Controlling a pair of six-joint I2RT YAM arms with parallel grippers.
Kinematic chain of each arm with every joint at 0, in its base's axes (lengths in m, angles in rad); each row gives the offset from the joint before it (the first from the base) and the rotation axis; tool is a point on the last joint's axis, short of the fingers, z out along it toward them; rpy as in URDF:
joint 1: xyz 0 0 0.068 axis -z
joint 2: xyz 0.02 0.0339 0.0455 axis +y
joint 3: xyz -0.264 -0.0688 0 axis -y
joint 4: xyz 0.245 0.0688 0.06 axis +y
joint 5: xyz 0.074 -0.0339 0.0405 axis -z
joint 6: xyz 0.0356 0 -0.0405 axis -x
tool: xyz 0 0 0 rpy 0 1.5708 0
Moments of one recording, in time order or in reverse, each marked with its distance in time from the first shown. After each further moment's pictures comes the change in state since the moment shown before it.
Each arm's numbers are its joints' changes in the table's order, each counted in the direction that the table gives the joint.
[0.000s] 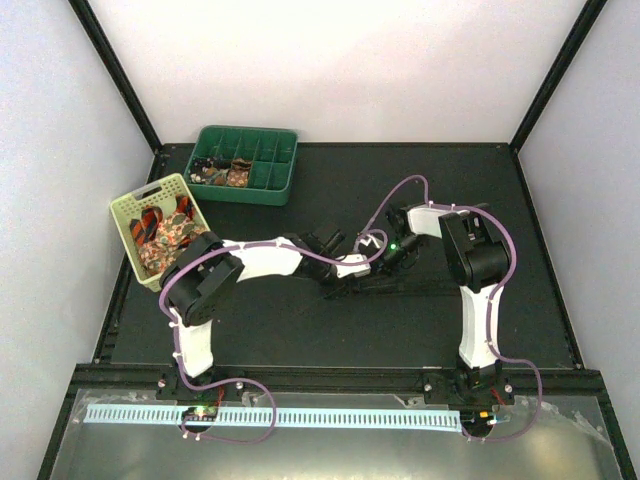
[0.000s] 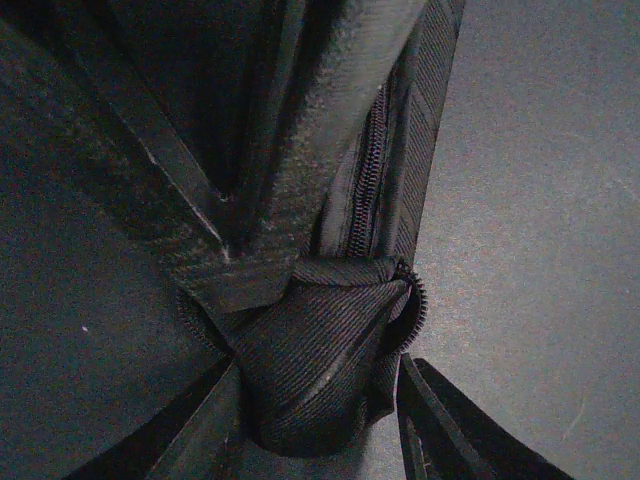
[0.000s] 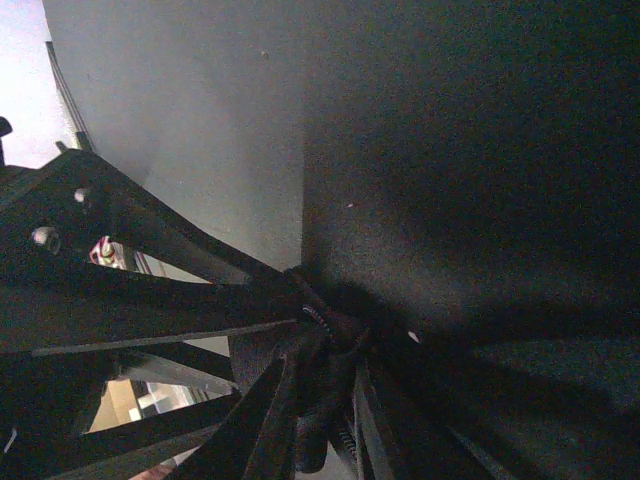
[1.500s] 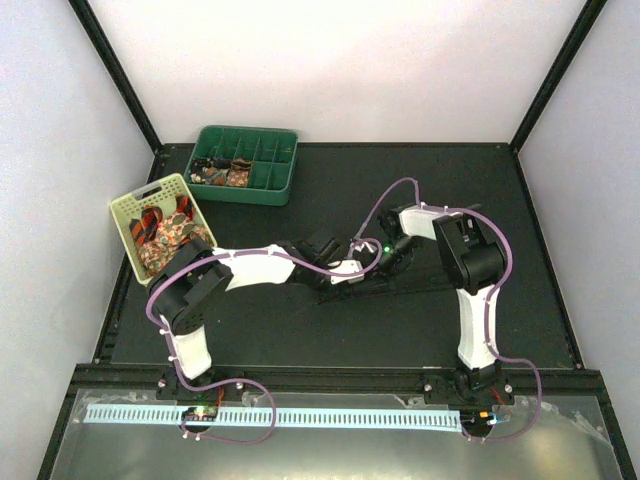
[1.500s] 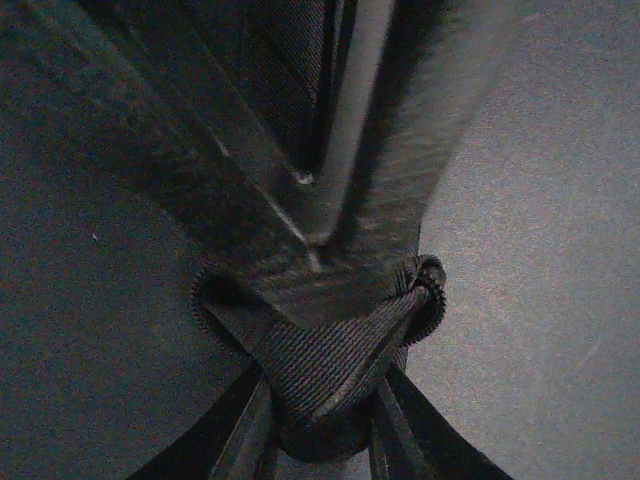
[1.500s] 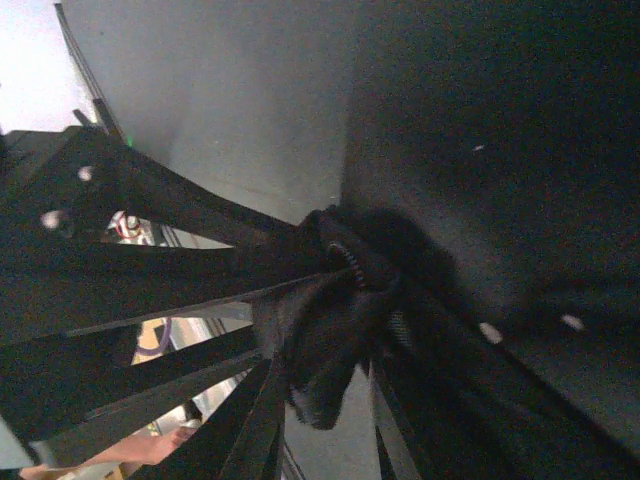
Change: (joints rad) left arm 0.022 -0.090 -0.103 -0.030 -0.104 -0.012; right arm -0.058 -0.012 0.016 0.102 -0.039 -0.012
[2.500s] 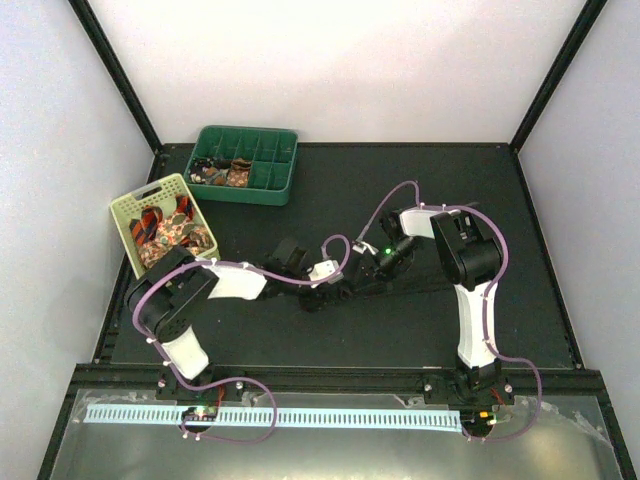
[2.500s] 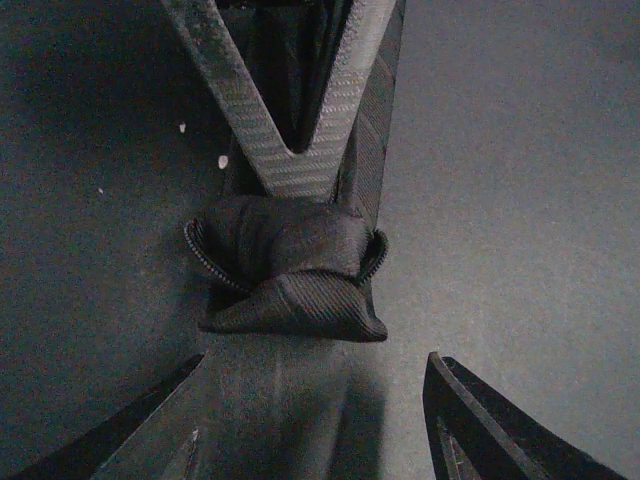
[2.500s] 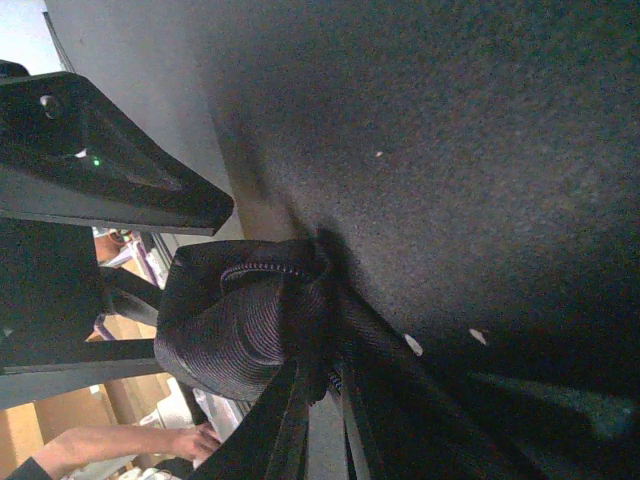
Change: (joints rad) left arm -0.127 -0.117 -0.336 -0.457 0.262 0.079; right arm 0.017 0.057 0.001 -0.022 0.017 -0.002
